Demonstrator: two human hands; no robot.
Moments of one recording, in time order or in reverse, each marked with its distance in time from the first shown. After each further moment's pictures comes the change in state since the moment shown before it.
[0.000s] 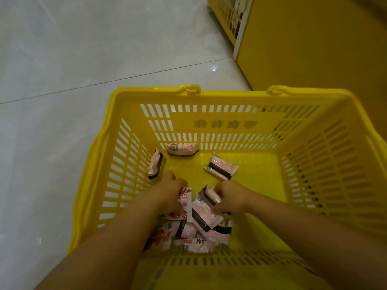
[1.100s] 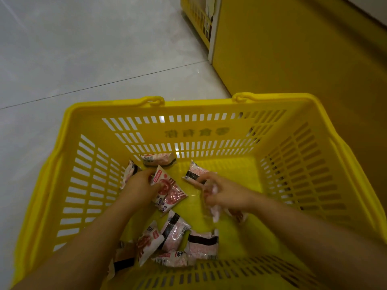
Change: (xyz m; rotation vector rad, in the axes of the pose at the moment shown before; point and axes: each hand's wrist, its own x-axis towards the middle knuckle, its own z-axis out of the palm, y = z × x) left_hand 0.013 0.005 -0.015 -0.540 0.396 -0.088; right_hand -0.026 0.038 -0.020 0.685 0.019 -0.073
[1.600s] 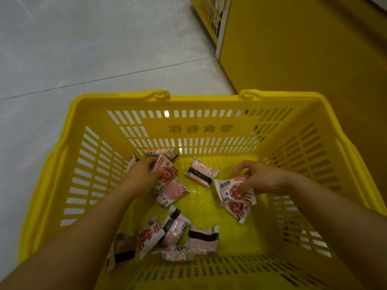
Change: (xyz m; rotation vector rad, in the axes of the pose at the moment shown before) left_hand 0.003 0.009 -0.013 -0.101 0.007 -0.022; right_hand -0.012 0.013 -0.064 0.101 0.082 0.276
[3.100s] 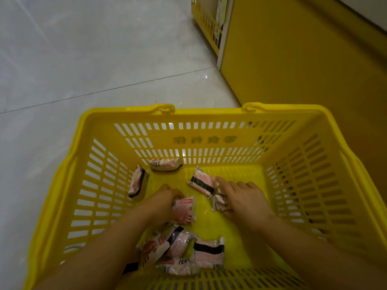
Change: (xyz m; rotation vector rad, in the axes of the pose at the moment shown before) left_hand -0.017 0.002 0.026 0.447 -0.401 0.118; right_hand 0.003 0.024 0.069 -1.218 0.548 -0.529
